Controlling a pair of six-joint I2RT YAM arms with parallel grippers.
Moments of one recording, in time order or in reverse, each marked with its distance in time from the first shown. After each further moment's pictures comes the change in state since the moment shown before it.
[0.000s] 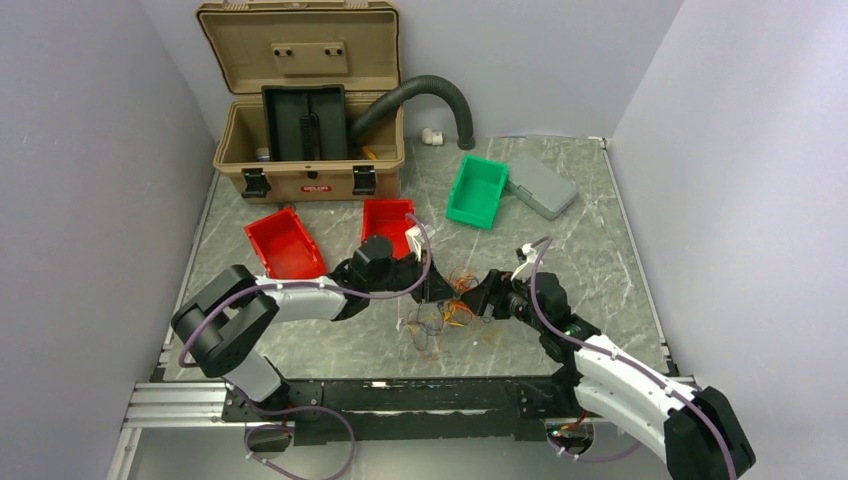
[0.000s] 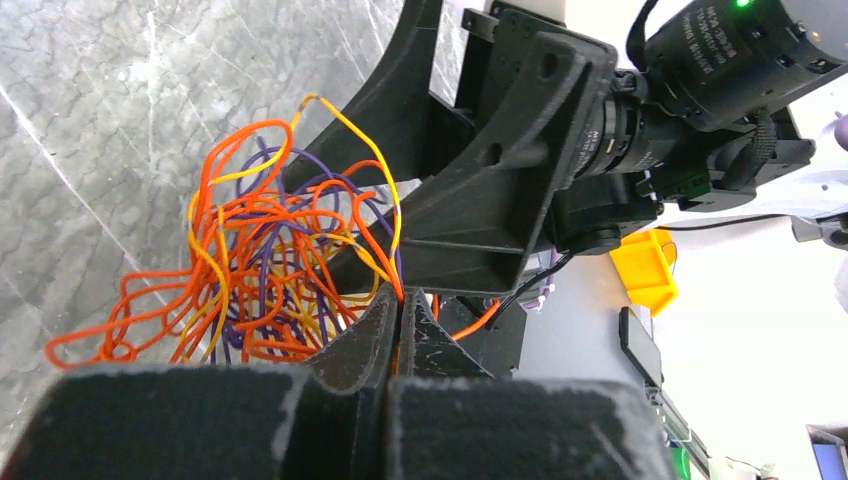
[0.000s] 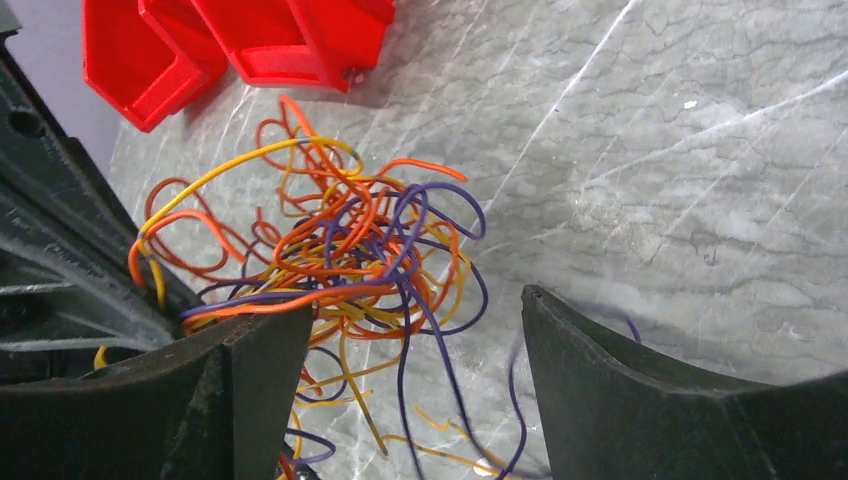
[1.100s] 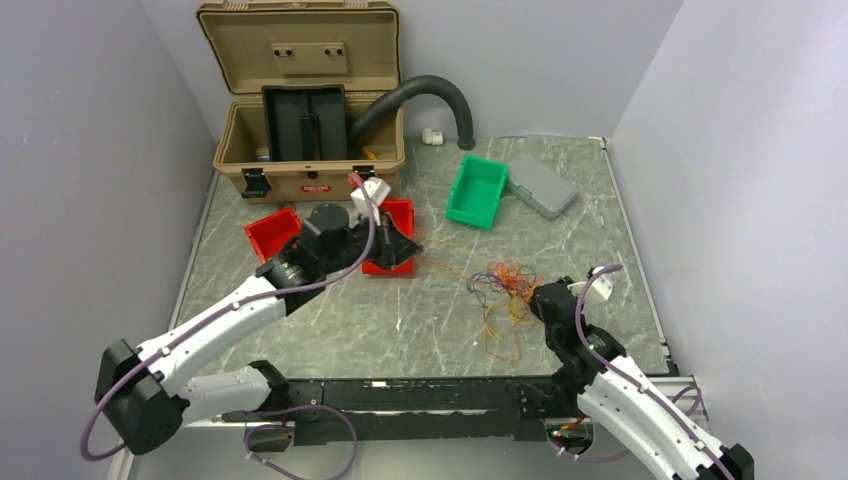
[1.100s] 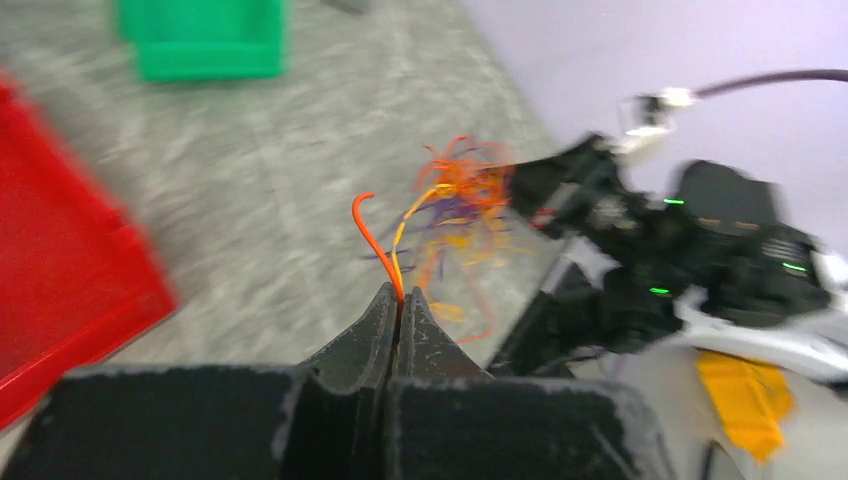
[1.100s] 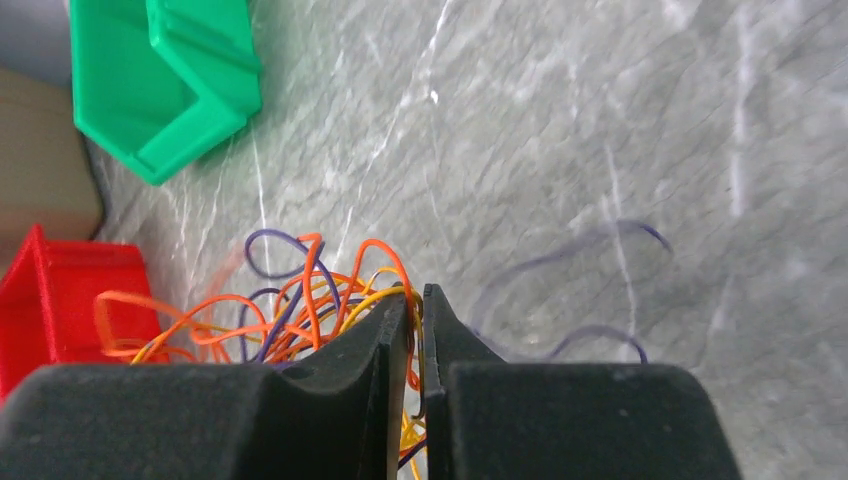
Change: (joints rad) left arm 0.061 -0.442 0.232 -0.650 -0.267 0.154; right arm 0.002 -0.290 0.054 -0.585 0.806 0.432
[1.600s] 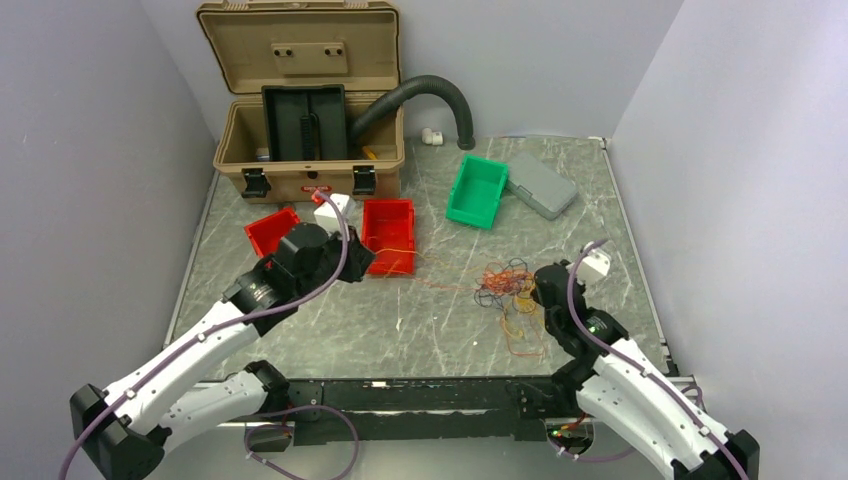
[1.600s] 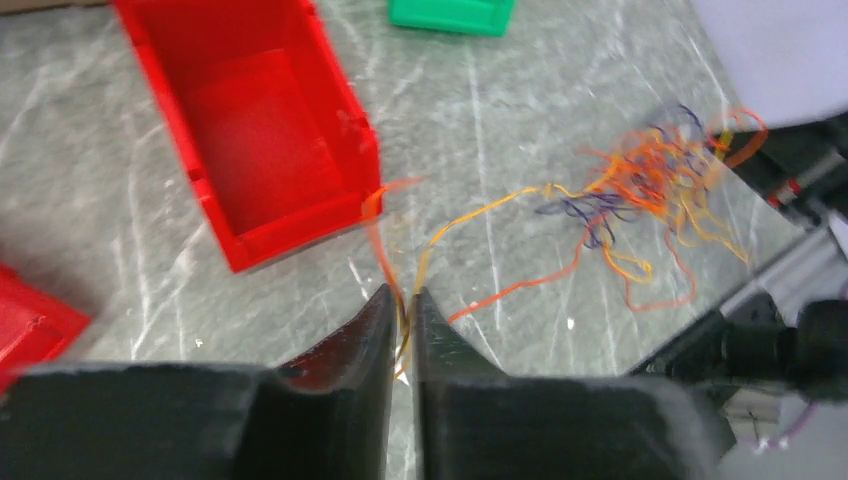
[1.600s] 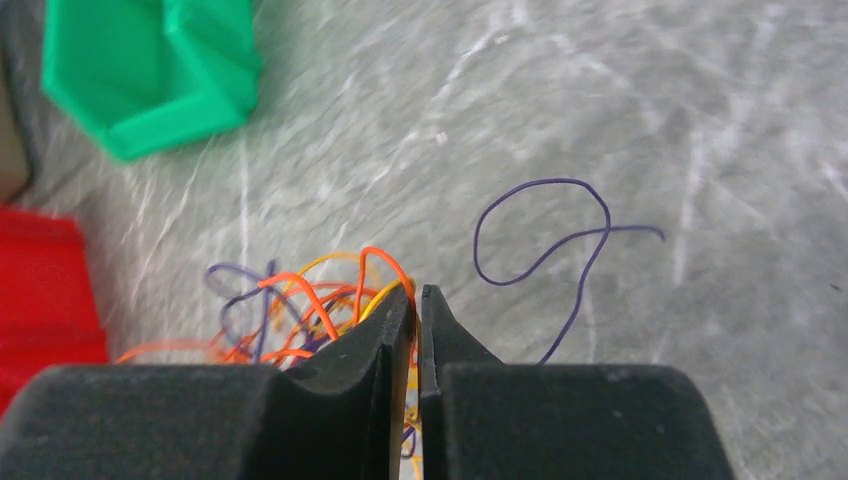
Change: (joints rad) left arm 0.055 -0.231 -0.068 -0.393 -0.428 0.108; right arm 0.000 0.117 0.188 -0.111 0.102 -0.179
